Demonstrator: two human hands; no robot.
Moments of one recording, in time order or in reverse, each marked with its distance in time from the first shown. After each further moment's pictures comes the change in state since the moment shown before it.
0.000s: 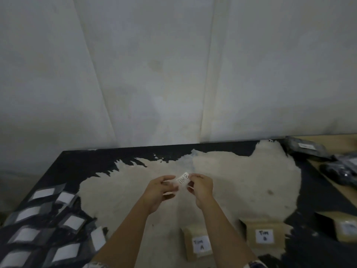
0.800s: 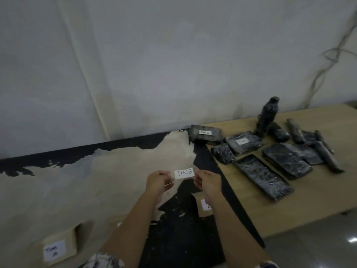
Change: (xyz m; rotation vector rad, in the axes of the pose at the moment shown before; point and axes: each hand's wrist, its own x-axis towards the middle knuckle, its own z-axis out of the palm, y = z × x) left_hand 0.028 -0.062 0.419 -0.035 0.114 -0.067; right_hand 0.067 -0.101 -0.420 0.066 0.178 -0.076
